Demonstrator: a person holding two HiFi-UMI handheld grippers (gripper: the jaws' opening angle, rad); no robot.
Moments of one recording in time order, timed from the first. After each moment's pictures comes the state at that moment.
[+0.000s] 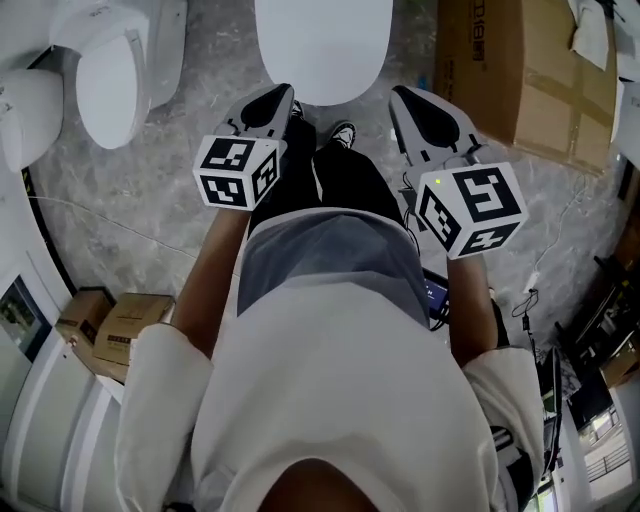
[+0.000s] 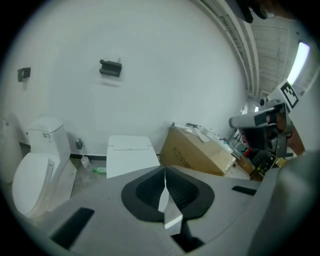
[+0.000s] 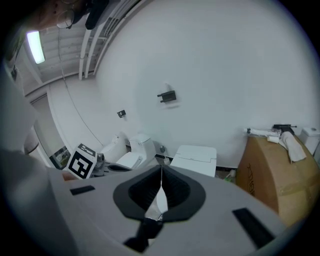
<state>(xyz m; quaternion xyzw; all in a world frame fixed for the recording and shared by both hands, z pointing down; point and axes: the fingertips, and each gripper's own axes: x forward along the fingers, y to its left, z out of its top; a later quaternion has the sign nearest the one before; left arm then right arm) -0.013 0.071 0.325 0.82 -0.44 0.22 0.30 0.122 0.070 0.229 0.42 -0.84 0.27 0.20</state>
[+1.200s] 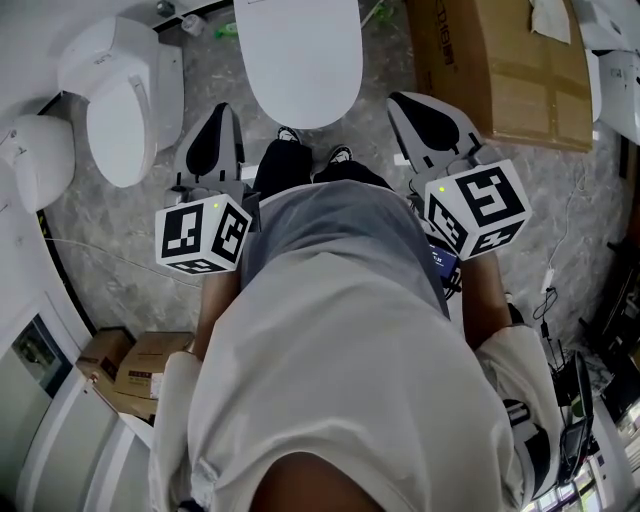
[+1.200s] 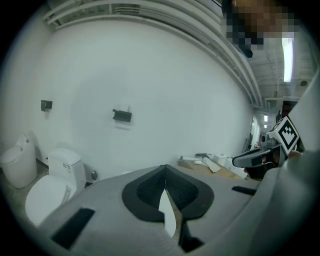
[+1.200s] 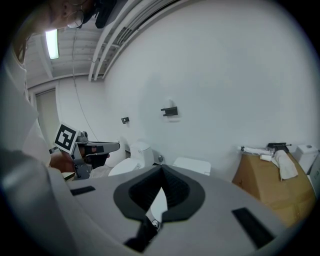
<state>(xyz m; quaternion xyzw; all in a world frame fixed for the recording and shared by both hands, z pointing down) -0.035 0.075 0.153 0.81 -0.55 0.10 0.18 0.166 0.092 0.153 0.43 -0.86 0.20 0.18</state>
